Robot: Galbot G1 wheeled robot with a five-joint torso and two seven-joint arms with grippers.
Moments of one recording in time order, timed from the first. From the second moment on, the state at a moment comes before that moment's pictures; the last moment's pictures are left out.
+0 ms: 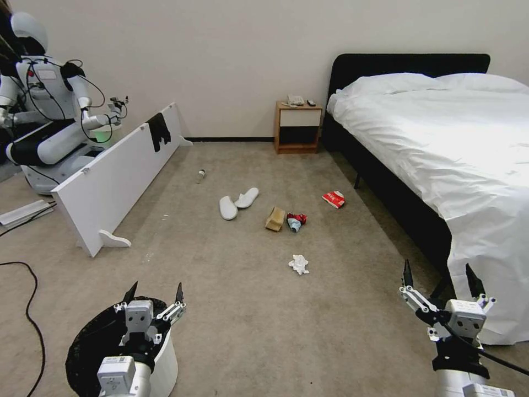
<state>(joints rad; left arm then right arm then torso) 1.63 -1.61 -0.65 -2.27 0.09 0.16 0.05 -1.69 1.58 0.71 2.33 -0.08 0.16 0.10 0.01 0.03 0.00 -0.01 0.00</state>
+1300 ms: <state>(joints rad) 1.70 -1.40 -0.90 -2.38 -0.39 0.67 -0.22 -1.68 1.54 0.74 2.31 -0.04 0.15 0.15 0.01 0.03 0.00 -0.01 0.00</state>
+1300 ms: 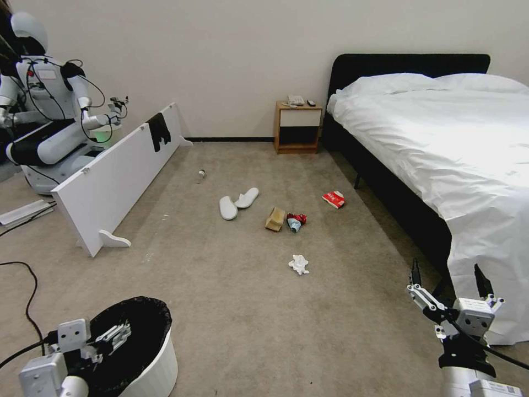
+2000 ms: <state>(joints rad) 1.61 -1.18 -1.00 -2.10 -0.59 0.74 -0.25 -1.68 1.56 0.76 2.31 -0.04 0.14 0.15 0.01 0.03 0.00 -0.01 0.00</state>
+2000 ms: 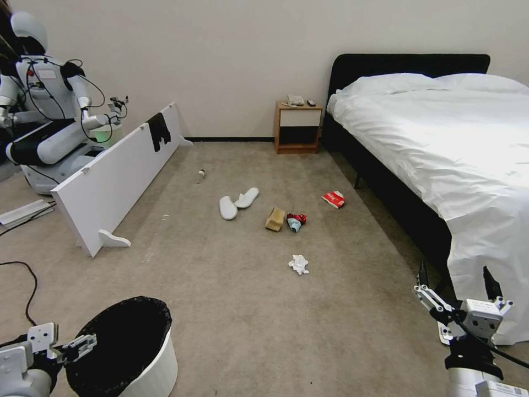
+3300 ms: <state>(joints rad) 1.53 -1.15 -0.86 -1.87 -0.56 0.74 -0.23 -1.65 1.55 0.77 2.28 -0.03 0.13 0.15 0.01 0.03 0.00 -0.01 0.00</state>
